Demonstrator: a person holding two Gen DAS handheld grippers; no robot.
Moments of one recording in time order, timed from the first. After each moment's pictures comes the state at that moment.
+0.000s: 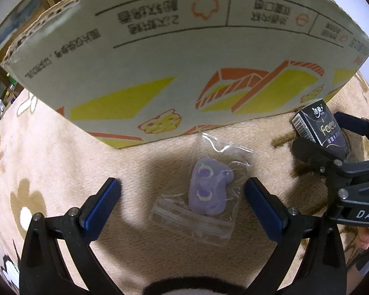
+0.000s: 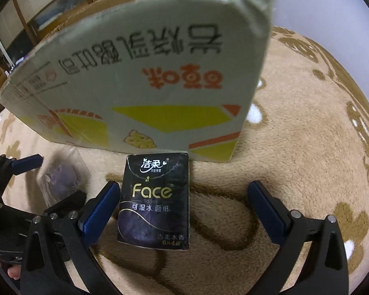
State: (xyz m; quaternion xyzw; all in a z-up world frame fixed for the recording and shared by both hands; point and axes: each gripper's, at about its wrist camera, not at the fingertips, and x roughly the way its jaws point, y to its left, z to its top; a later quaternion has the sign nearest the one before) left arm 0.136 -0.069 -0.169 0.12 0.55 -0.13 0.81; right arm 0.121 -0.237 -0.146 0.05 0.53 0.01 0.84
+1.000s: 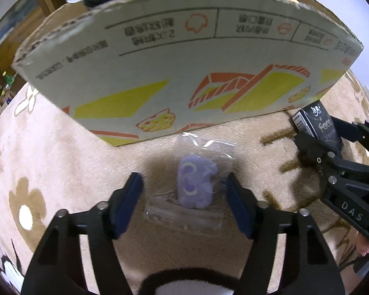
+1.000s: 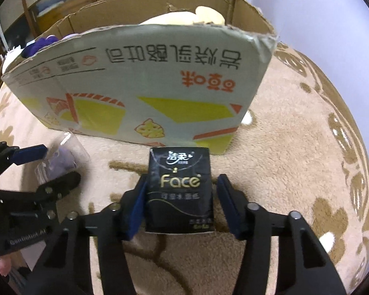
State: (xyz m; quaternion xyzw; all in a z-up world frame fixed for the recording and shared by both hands) left arm 0.123 -0.064 -0.160 0.11 0.56 -0.15 0.81; right arm 0.116 -0.212 -0.129 -0.01 0.53 -0.02 0.85
